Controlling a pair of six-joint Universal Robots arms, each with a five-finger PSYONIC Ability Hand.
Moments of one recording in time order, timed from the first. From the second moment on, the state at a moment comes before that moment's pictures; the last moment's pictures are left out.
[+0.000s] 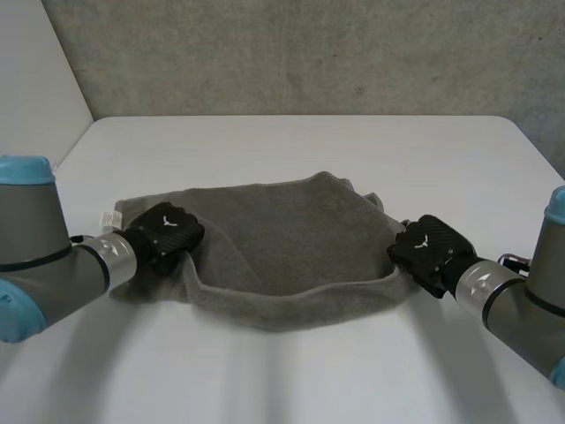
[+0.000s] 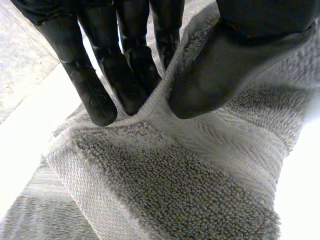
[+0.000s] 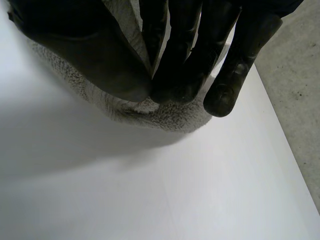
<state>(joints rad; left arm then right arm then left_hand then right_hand) 4.50 -2.07 -1.53 3.07 -1.13 3.85 1.83 -1.22 1.75 -0.04 1.25 2.19 1.27 1.31 1.30 1.34 1.14 1.31 1.30 1.32 1.33 1.16</state>
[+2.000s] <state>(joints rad) 4.64 -1.76 -1.94 3.29 -1.17 3.54 1.80 -1.32 1.64 0.18 1.14 2.48 1.27 1.32 1.33 1.35 1.14 0.46 0.46 0.46 0.46 0.25</state>
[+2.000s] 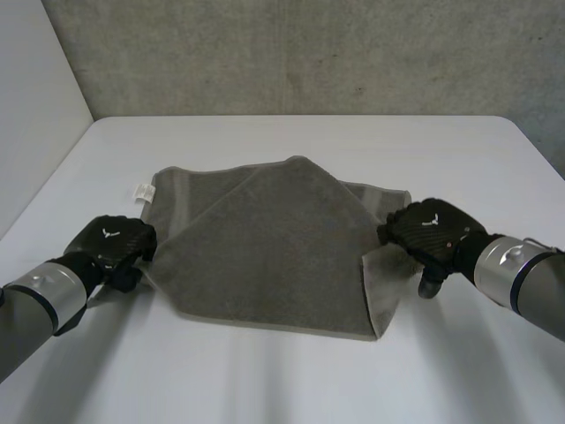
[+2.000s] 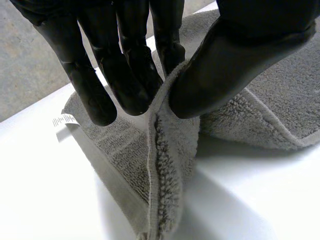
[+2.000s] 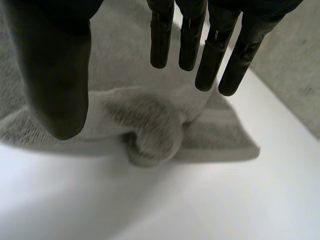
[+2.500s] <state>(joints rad) 4.64 -1.71 -1.94 3.29 -1.17 3.54 2.00 -1.15 1.54 0.14 1.17 2.15 1.27 1.32 1.33 1.35 1.14 0.46 0.46 0.46 0.45 0.26</state>
